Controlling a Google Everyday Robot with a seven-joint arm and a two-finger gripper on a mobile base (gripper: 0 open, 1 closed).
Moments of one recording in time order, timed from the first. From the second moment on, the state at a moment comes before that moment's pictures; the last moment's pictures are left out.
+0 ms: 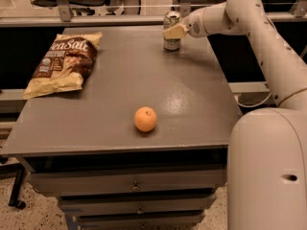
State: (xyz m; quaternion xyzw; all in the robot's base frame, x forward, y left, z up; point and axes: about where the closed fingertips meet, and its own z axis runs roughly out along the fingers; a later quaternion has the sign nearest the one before) arm 0.845 -0.081 0.889 -0.39 0.75 0.21 0.49
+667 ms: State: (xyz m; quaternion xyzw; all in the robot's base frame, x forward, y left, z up) arm 0.768 -0.068 0.921 -0.41 0.72 0.30 0.47
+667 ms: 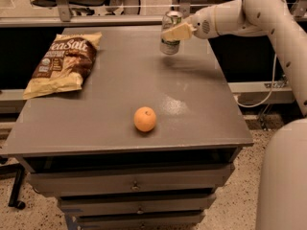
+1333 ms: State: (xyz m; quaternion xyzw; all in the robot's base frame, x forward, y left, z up) arm 0.609 -0.078 0.931 -0.47 0.69 0.37 0.41
